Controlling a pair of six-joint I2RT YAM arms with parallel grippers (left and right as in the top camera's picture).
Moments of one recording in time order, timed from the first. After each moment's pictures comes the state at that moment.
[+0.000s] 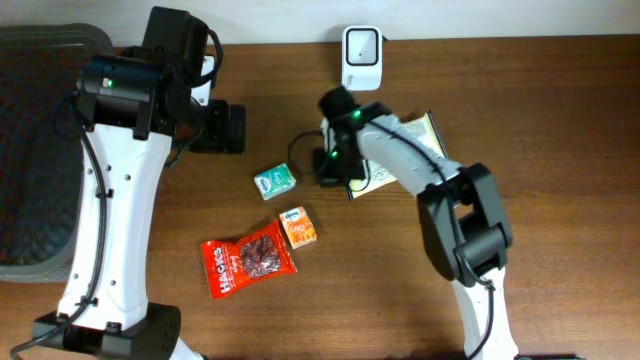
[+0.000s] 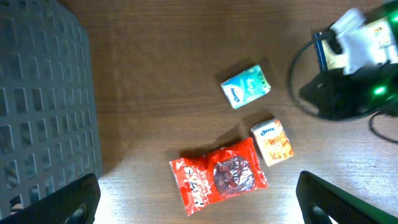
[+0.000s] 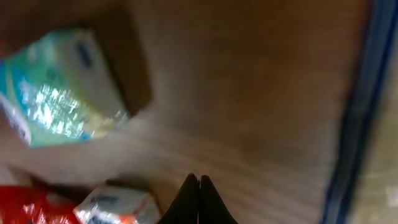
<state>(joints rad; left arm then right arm) -0.21 1.76 2.19 -1.65 -0.10 -0.16 0.49 2.27 1.77 -0.93 -0.35 0.39</state>
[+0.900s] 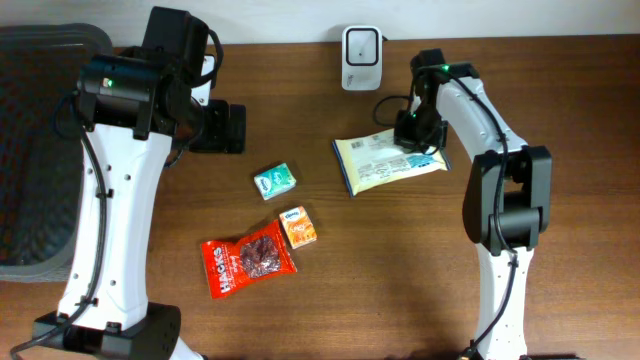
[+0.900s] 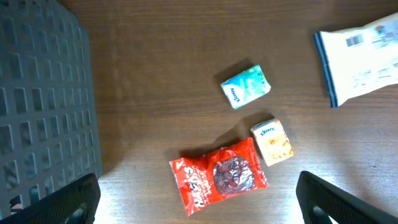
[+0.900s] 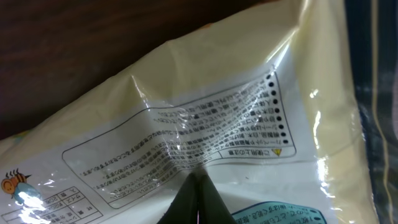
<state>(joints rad) -0.21 1.76 2.19 -1.65 -0.10 -0.16 0.14 2.38 1.98 -1.14 -0.15 0.34</state>
